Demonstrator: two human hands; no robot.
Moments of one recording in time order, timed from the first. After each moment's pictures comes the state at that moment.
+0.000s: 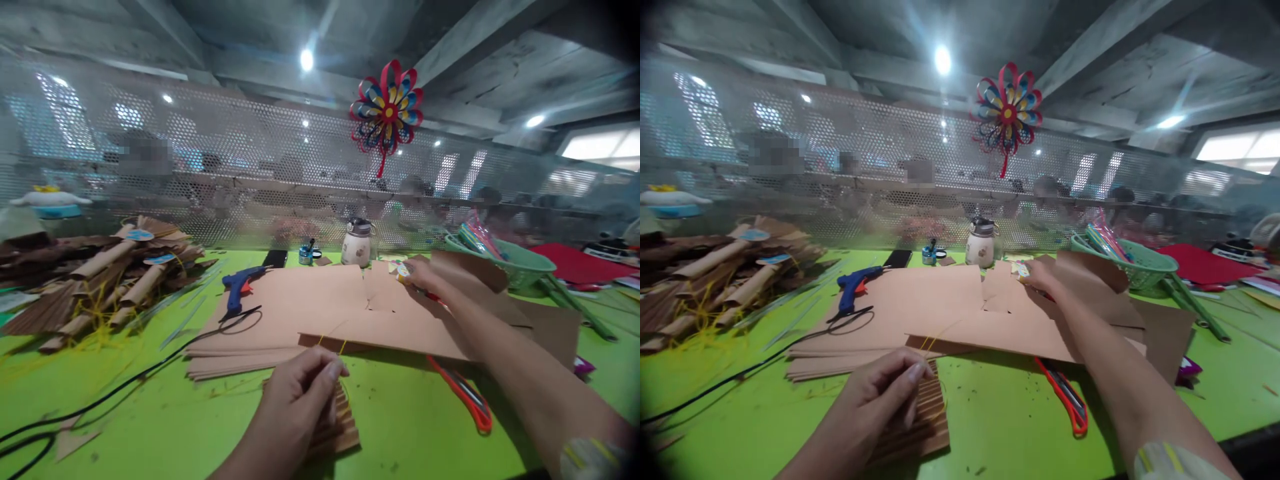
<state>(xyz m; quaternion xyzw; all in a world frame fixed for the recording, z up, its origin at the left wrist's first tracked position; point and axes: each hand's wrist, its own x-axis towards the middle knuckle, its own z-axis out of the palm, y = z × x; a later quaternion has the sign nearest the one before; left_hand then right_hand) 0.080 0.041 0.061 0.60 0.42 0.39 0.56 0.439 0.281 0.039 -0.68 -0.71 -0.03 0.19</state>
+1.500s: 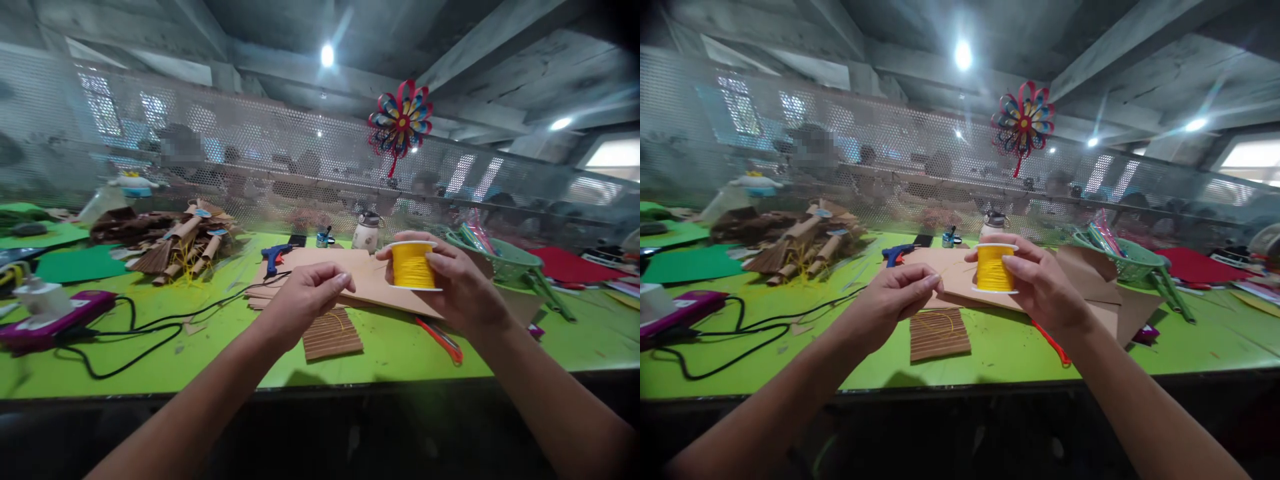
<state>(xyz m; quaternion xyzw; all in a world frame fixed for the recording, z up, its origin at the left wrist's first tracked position) 0.044 -0.008 0.130 0.66 0.29 0.46 0.52 0.264 -0.007 0.161 -0.26 -0.68 0.46 0.51</state>
